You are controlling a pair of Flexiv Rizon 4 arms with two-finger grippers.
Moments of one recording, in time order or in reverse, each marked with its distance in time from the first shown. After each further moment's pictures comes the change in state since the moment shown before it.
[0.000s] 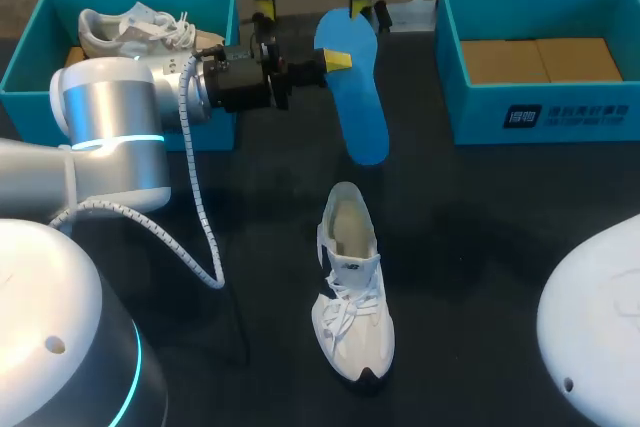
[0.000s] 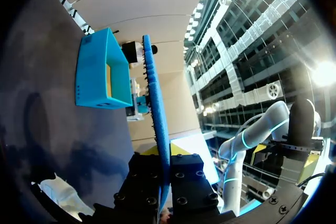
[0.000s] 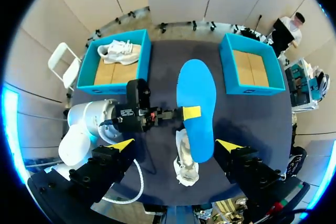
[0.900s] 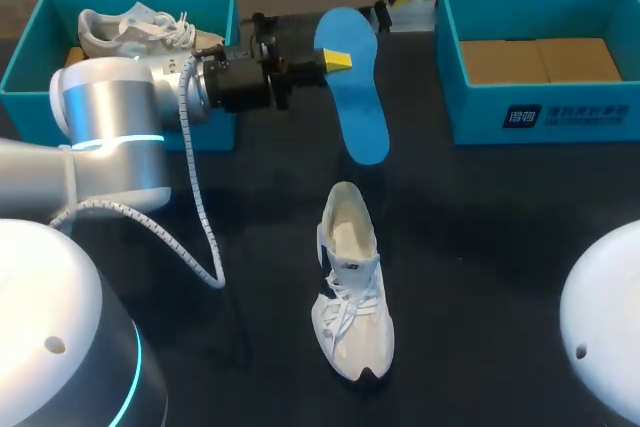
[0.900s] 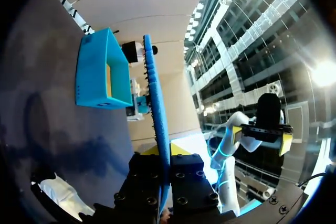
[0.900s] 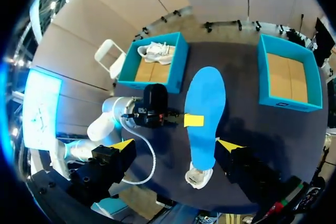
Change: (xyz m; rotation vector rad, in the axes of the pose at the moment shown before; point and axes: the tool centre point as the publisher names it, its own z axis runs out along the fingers) left arm 0.000 0.000 0.000 0.000 0.000 0.000; right arm -0.042 0.020 -0.012 0.022 0.409 -0.138
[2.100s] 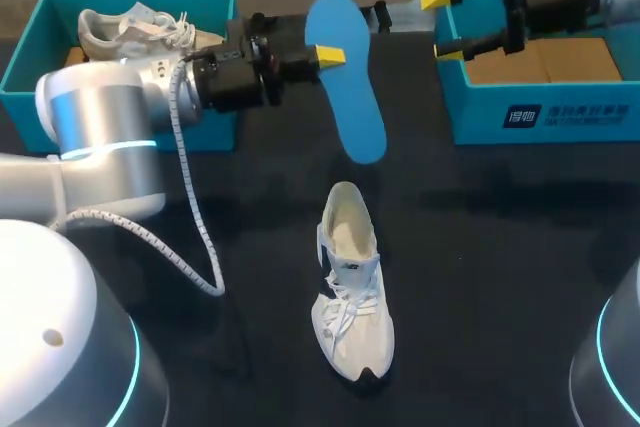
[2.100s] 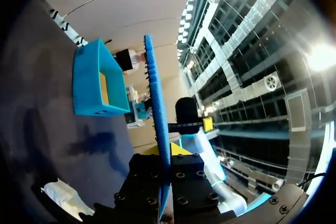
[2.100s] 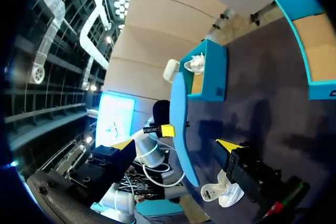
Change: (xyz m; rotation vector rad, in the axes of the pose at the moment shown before) left arm 0.015 0.005 -0.008 0.032 0.006 0.082; right arm -0.122 0.003 0.024 -0.105 0.777 0.091
